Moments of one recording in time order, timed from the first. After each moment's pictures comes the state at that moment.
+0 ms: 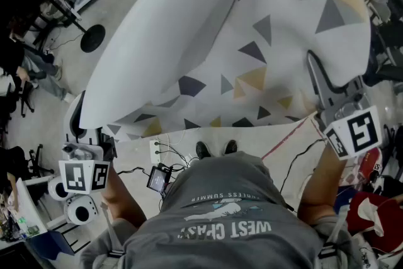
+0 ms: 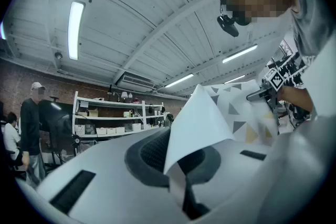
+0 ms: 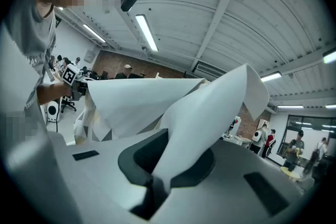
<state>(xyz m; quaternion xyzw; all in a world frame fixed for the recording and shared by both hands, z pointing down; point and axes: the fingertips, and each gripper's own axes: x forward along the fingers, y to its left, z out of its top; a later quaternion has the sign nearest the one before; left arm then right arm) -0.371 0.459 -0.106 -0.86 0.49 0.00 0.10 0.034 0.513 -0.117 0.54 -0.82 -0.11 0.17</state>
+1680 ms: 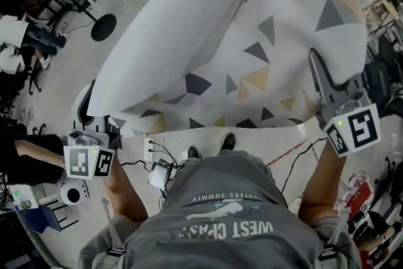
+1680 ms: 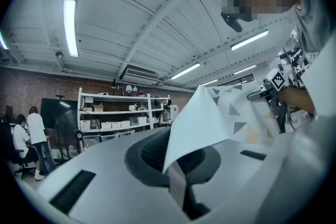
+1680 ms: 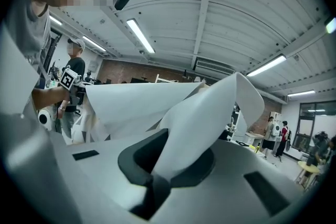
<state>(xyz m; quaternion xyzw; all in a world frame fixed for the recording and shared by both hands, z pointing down) -0.219 0.347 -0.083 -0.84 0.54 -0.04 0.09 0.189 0.354 -0.083 0.50 -0.85 -0.08 0.13</state>
